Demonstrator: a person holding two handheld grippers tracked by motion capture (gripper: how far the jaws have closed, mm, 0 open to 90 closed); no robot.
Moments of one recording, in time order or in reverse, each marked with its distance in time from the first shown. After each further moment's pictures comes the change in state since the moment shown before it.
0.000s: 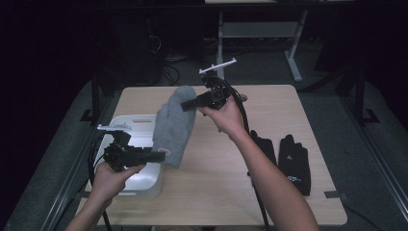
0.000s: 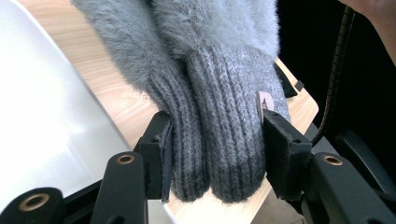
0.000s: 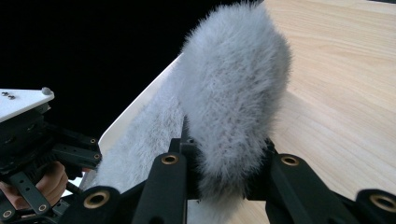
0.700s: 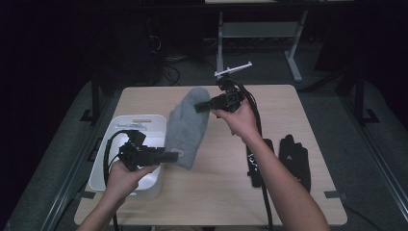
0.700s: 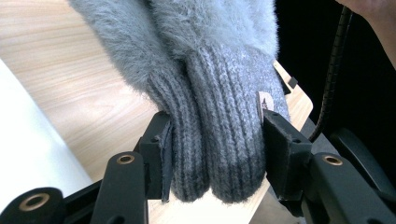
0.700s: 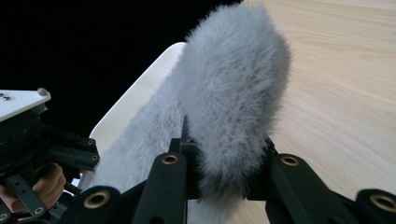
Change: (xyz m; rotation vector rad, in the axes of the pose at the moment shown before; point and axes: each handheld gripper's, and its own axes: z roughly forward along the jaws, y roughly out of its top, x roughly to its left) left arm -0.016 0.007 0.027 0.023 -0.022 0.027; right arm -0.018 -0.018 -0.026 -0.016 -0.026 0.034
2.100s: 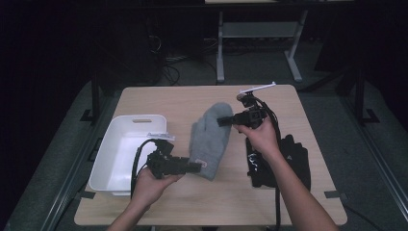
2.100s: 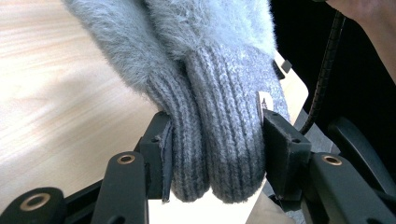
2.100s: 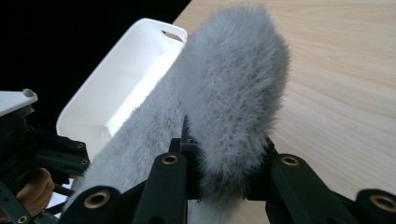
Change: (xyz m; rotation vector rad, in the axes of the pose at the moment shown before) left arm -0.020 -0.012 0.063 0.071 -0.051 -0.002; right arm -0.046 -0.059 -0.025 -0.020 -0.046 0.081
